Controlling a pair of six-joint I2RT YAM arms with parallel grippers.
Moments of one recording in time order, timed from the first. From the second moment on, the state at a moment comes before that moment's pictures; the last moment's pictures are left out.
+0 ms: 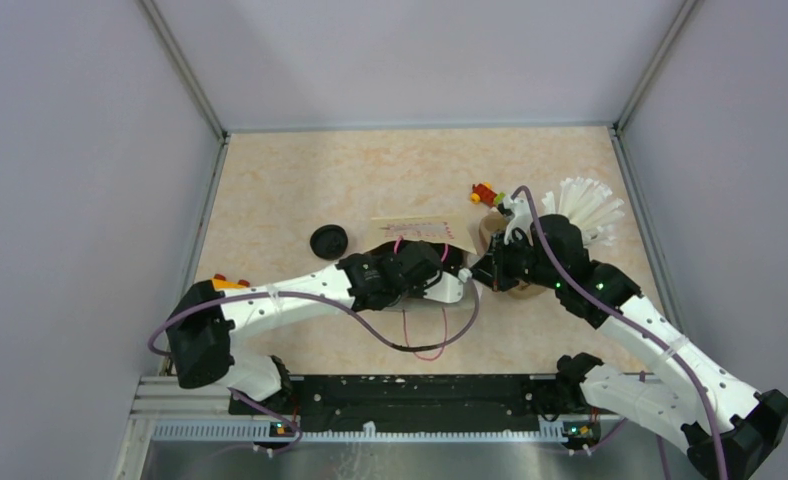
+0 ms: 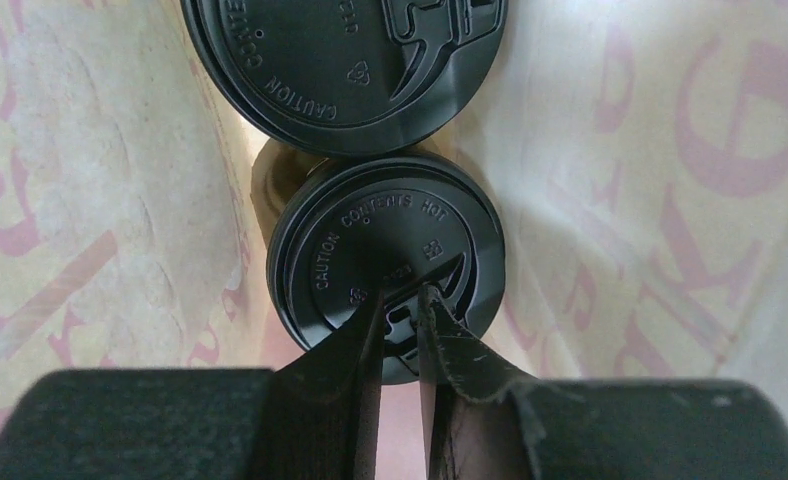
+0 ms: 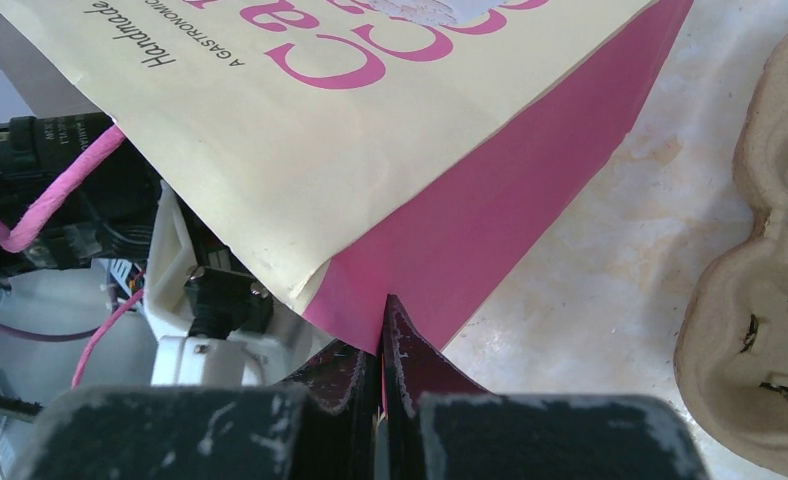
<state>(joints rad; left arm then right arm) -1.10 1.45 1.09 -0.57 -0.38 0.73 0.63 0.85 0.82 -0.52 -0.24 0.41</state>
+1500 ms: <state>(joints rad) -1.06 1.53 1.14 -0.53 -0.46 0.80 0.63 0.85 0.82 -0.52 -0.24 0.40</state>
